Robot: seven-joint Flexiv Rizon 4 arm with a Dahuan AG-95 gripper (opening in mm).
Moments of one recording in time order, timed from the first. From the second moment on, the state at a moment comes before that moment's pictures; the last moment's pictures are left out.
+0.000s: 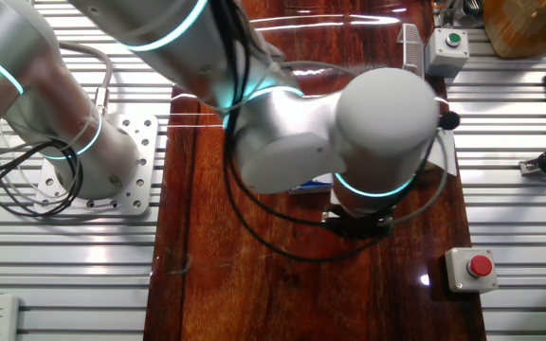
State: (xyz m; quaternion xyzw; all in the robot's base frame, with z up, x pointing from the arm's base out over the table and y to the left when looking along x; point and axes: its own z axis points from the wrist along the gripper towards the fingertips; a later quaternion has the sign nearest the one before) arm 0.506 -0.156 0.024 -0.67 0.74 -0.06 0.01
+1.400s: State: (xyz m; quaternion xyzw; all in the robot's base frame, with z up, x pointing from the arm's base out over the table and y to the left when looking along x) arm 0.531 -0.101 0.028 -0.65 0.75 -0.06 0.01
